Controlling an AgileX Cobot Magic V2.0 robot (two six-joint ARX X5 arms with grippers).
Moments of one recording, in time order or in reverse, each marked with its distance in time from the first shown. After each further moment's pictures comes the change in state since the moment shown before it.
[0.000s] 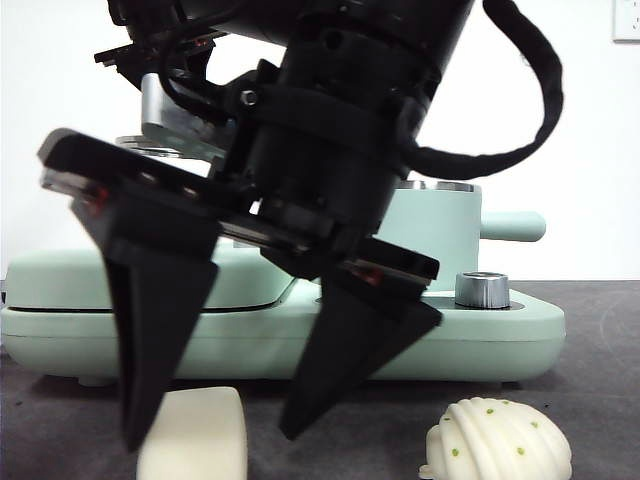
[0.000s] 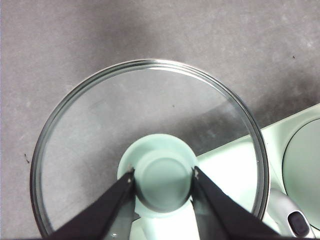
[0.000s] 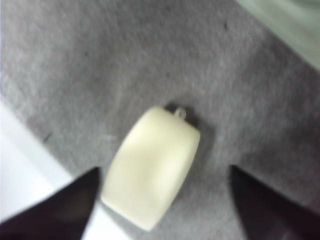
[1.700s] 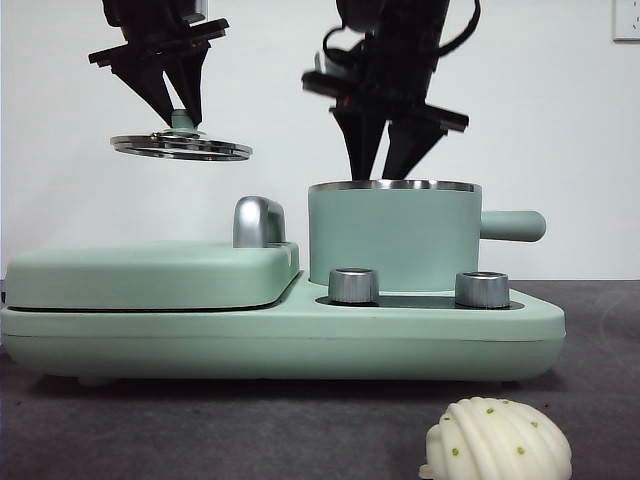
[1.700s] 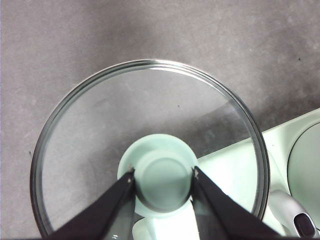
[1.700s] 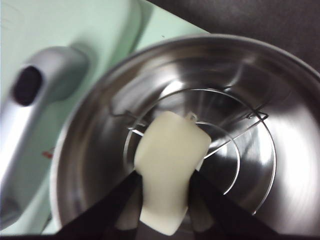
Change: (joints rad) left arm 0.013 0.000 0.000 0.001 0.000 -0.004; right arm -0.581 0.403 1.030 -0.739 0.002 -0.358
